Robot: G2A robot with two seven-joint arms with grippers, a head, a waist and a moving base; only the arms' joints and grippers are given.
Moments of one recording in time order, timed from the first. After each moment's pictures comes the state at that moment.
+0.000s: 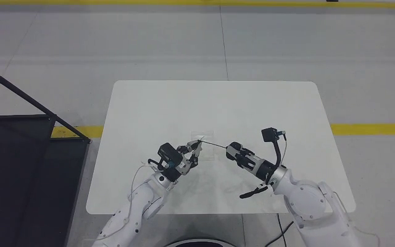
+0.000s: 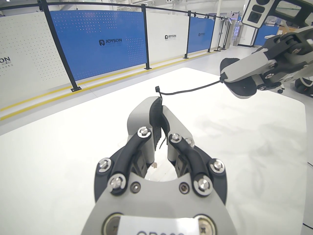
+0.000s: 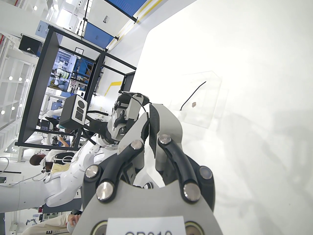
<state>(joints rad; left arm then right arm) 1.36 -1.25 -1.10 -1.57 1.43 -0.24 0.40 -1.38 -1.10 1.29 -1.96 -0.26 -0.03 0.60</state>
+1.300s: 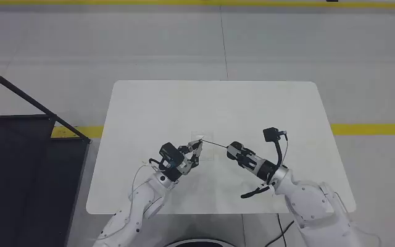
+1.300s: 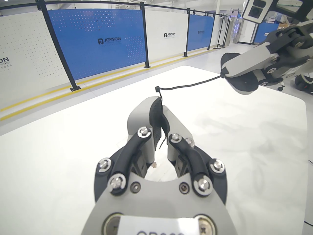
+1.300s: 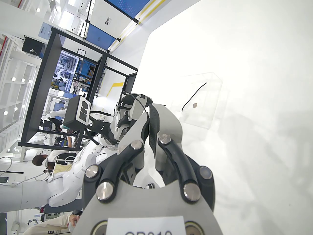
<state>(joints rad) 1.36 -1.26 -1.10 -1.57 1.44 -0.24 0.39 -1.39 -1.10 1.30 -1.96 -0.24 -0.04 0.60</state>
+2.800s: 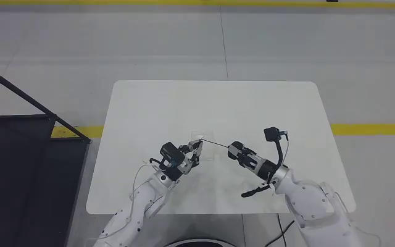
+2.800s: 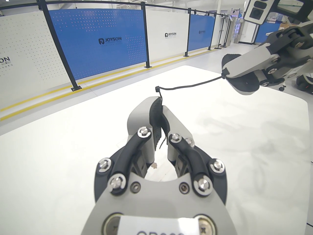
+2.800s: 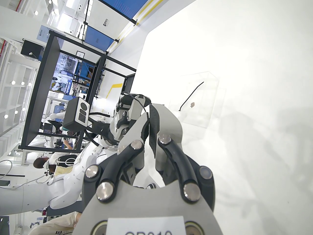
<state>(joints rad) 1.35 -1.27 -1.10 -1.56 1.44 -0.23 0.40 -1.38 -1.10 1.31 -1.95 -0.24 -0.02 0.60</state>
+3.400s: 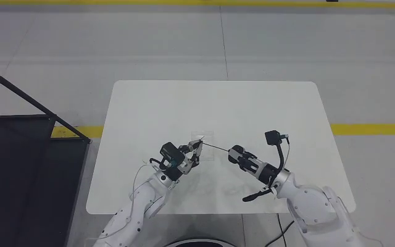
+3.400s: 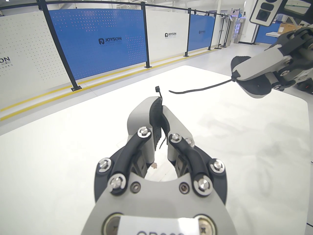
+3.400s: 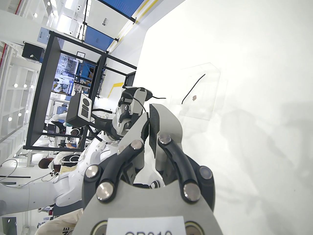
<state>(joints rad) 1.35 -1.27 -1.10 -1.56 1.44 -0.23 0.40 -1.43 -1.10 1.32 -2.00 -0.22 0.01 0.62</state>
